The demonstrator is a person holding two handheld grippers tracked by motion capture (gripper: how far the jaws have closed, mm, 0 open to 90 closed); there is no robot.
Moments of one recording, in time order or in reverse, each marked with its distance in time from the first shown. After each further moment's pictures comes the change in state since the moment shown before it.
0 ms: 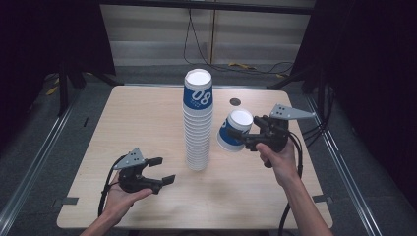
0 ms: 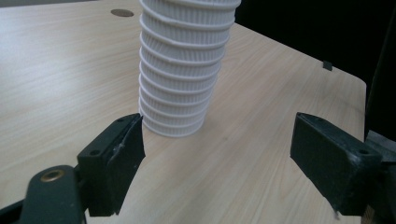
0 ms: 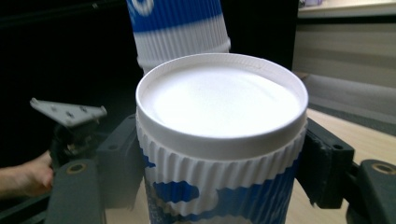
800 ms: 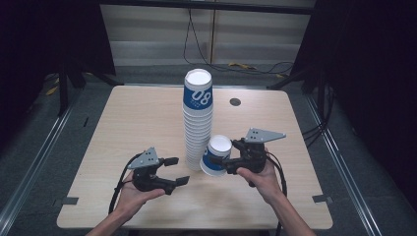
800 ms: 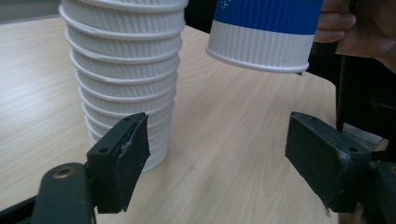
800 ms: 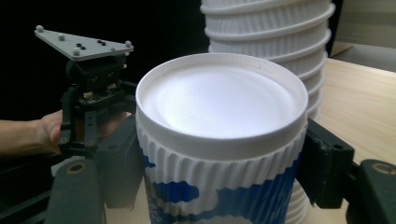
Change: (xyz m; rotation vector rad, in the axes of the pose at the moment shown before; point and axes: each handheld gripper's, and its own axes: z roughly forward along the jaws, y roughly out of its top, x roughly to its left) left arm -0.020 0.010 0.025 -0.015 -0.101 0.048; right arm 0.023 -0.057 0.034 0.097 0.123 0.002
